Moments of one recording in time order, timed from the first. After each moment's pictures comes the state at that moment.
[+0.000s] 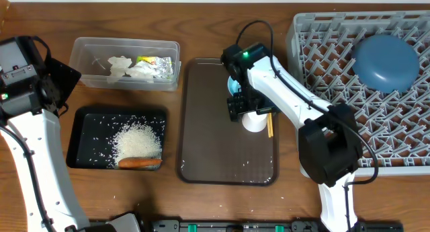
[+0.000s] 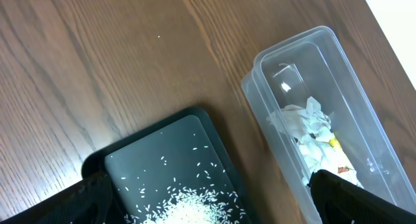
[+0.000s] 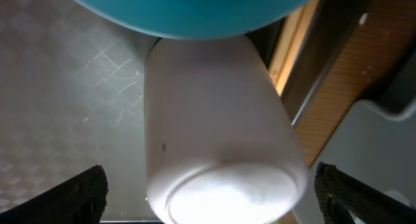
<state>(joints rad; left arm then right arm) 0.40 1.40 1.47 -1.07 -0.19 -0.67 0.58 2.15 1.79 -1.40 0.04 0.44</state>
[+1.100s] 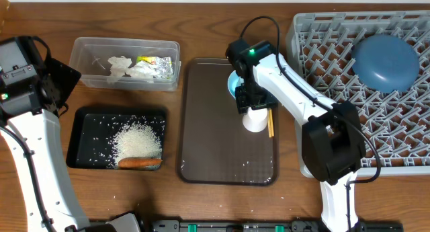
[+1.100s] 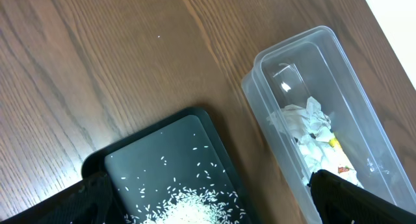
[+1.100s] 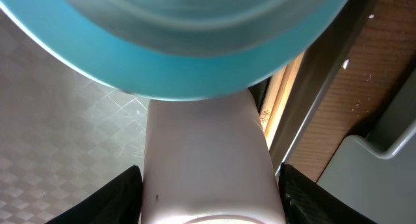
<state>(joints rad) 0.40 1.40 1.47 -1.07 -0.19 -0.67 0.54 2.15 1.79 -1.32 0.04 0.40</state>
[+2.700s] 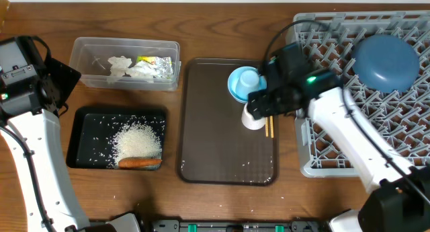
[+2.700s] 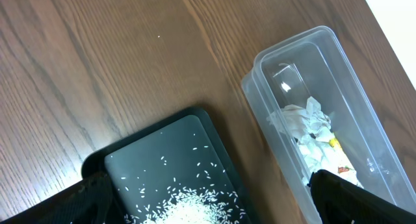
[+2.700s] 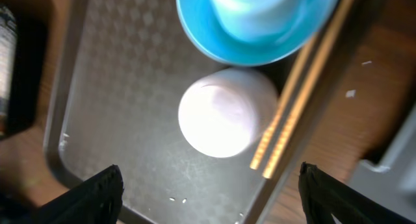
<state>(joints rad) 0.40 1.40 1.47 -1.07 -0.19 -0.67 0.43 1.63 1.31 -0.91 -0.22 0.19</state>
